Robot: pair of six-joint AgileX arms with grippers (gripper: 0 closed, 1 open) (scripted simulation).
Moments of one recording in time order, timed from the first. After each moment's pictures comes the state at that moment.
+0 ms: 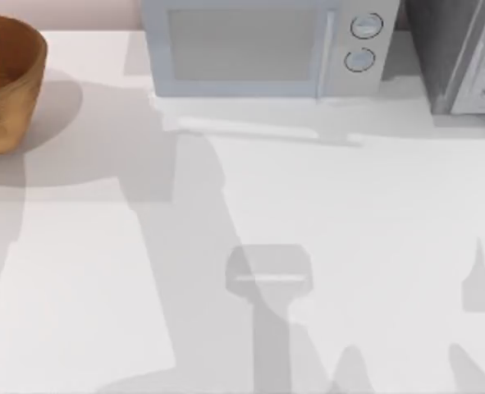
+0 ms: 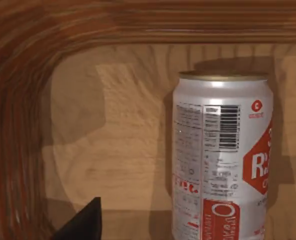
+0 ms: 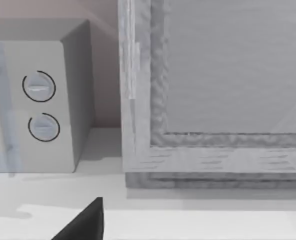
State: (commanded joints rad) left arm 0.20 2.51 2.40 -1.28 0.13 0.22; right arm 0.00 0.00 0.00 0.00 0.00 0.00
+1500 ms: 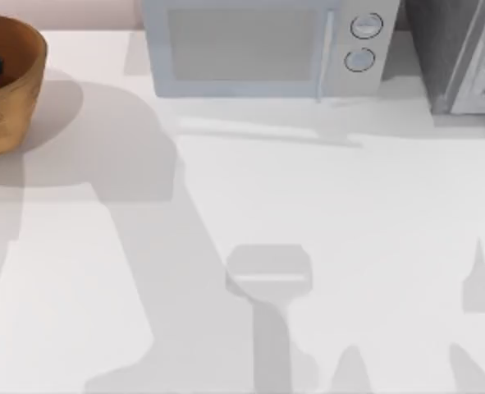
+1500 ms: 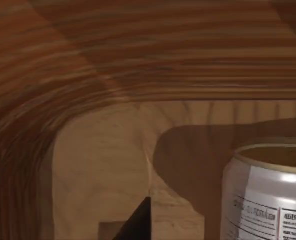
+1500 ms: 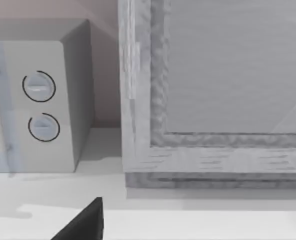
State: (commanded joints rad) left arm 0.19 2.58 2.30 -1.11 0.13 0.21; right arm 0.00 0.00 0.00 0.00 0.00 0.00
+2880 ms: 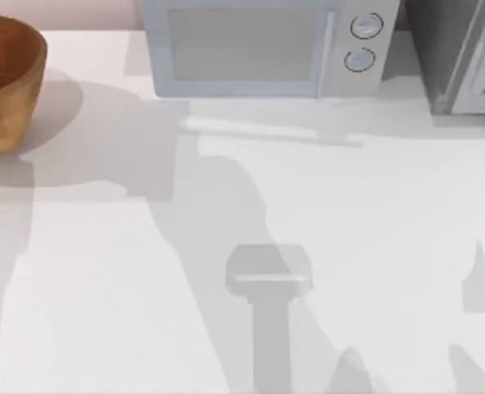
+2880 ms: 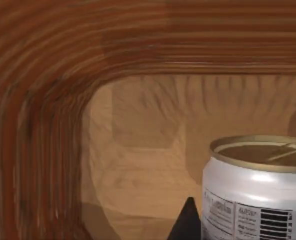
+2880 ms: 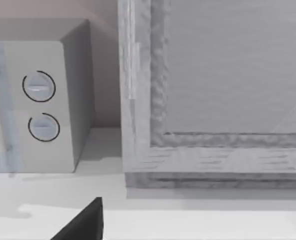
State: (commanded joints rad) left arm 0.16 2.27 2.04 -0.97 0.02 0.19; right arm 0.00 0.00 0.00 0.00 0.00 0.00
